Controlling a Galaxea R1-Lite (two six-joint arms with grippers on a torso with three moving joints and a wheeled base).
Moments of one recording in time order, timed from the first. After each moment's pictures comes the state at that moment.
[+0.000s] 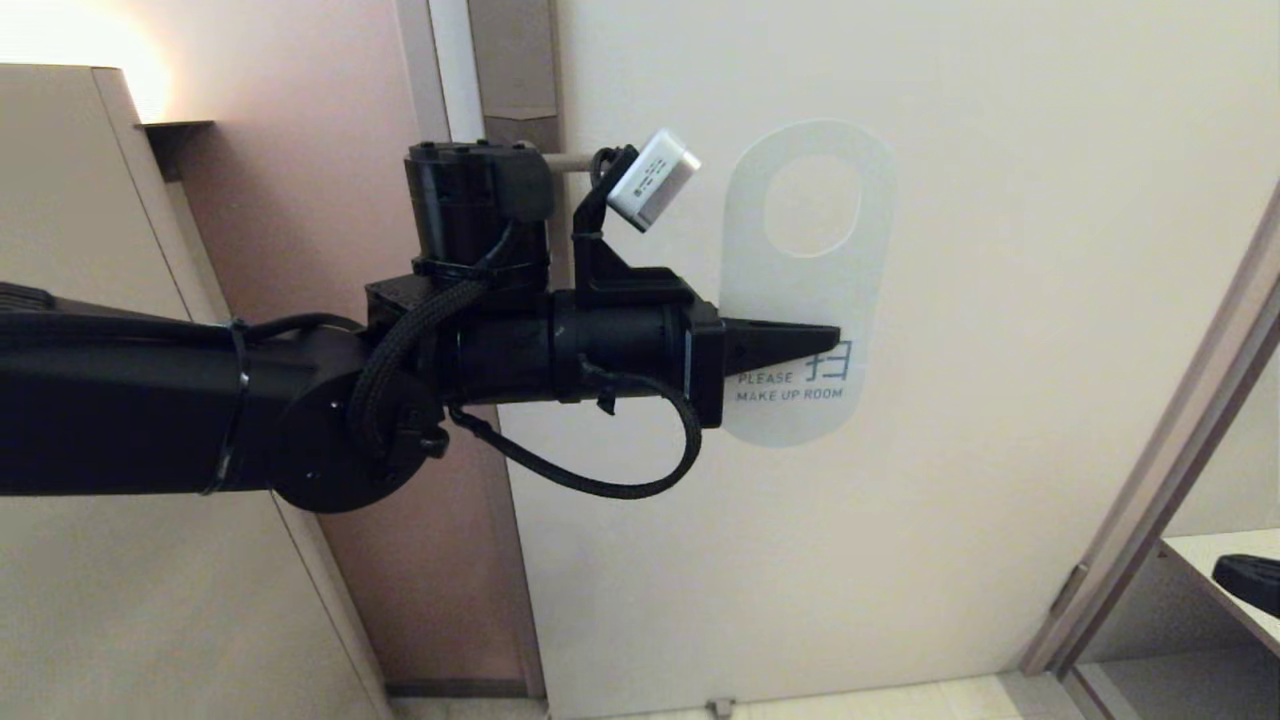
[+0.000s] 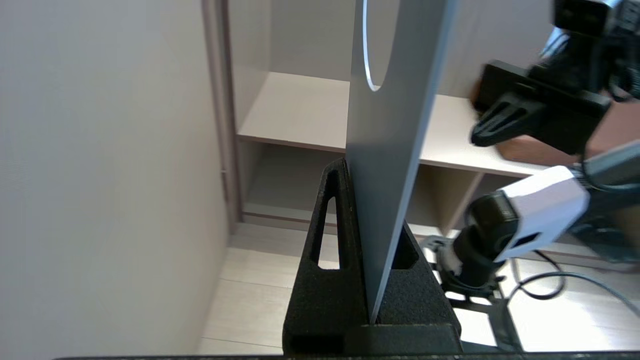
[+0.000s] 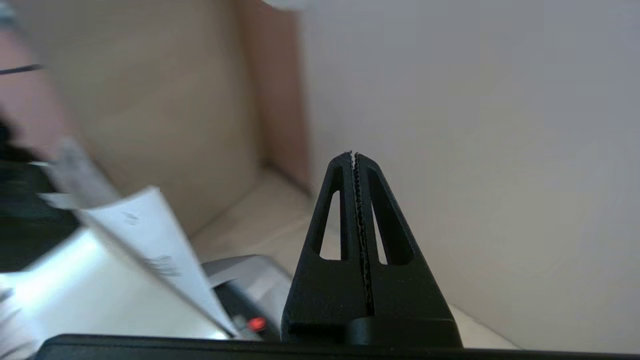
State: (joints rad) left arm -0.72 1.85 -1.28 -0.56 -0.78 -0.15; right arm 0.07 0.79 -0.61 0.09 0.63 -0.04
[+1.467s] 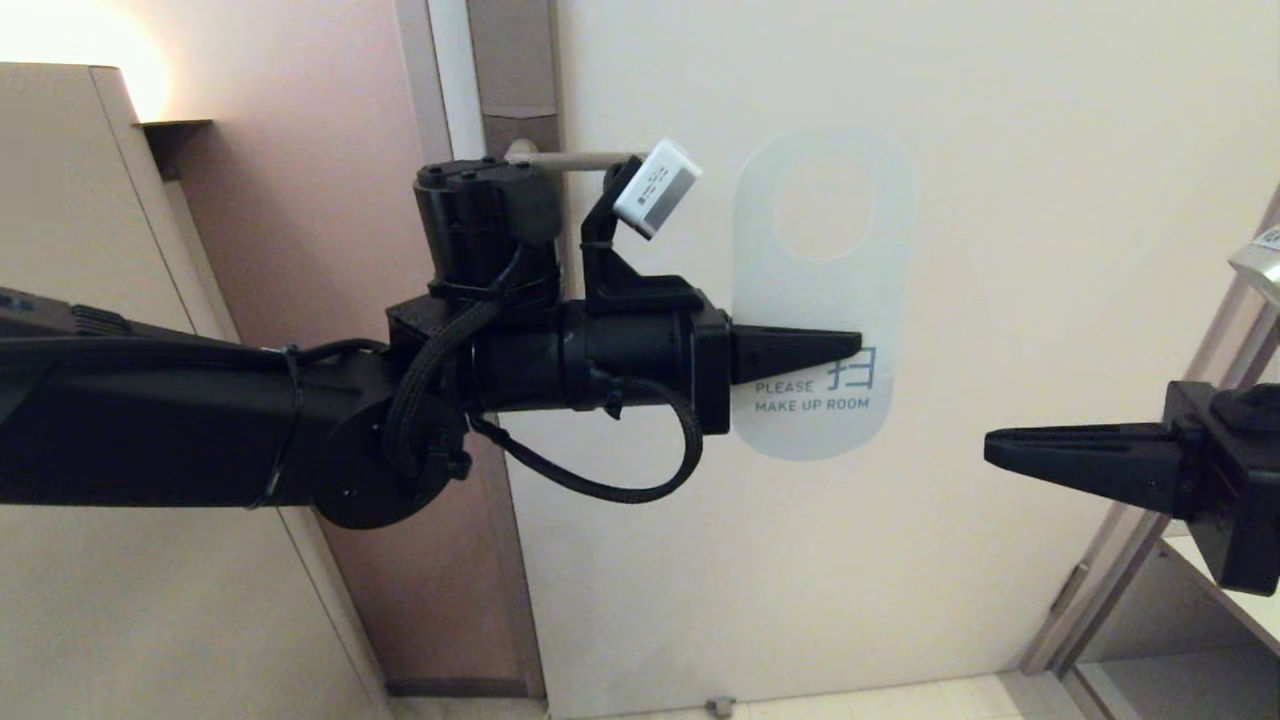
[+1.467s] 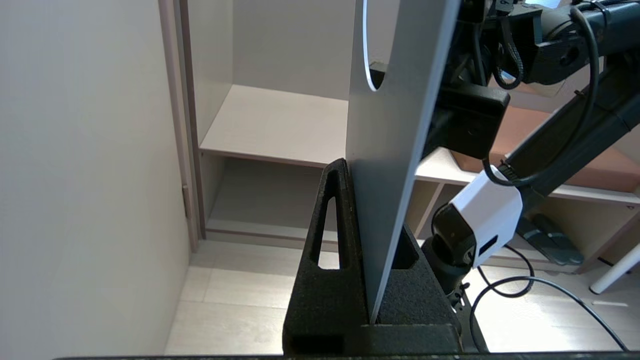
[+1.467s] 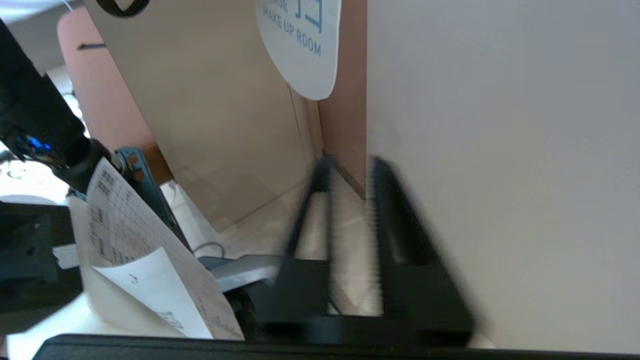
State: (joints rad) left arm -0.73 1.89 -1.25 -0.71 -0.85 -0.27; right arm 0.23 1.21 -0.79 -0.06 0.71 -0.04
